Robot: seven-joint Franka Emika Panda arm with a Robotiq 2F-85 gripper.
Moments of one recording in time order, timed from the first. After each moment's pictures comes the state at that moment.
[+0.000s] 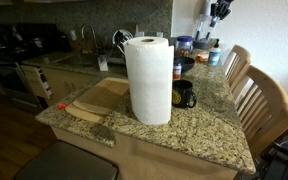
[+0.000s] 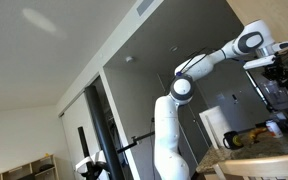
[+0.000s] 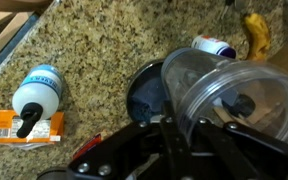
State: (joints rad) arm -0.18 0.36 -0.29 -1.17 0.38 1.61 -0.22
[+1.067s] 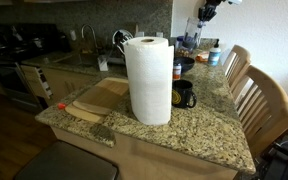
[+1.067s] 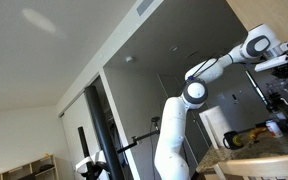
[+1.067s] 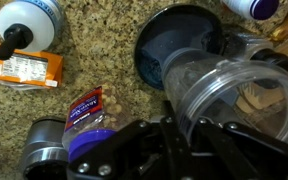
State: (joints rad) arm -0.18 0.55 -0.28 -0.96 0.38 1.75 -0.28
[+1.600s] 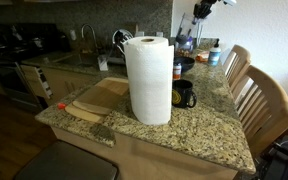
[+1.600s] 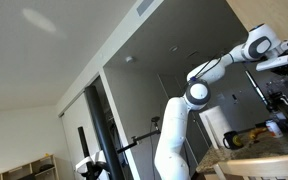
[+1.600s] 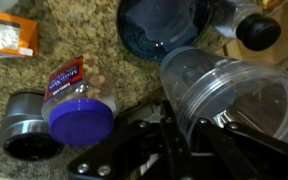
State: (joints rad) arm -0.18 0.58 -0.27 -0.91 0.48 1.85 -0.31
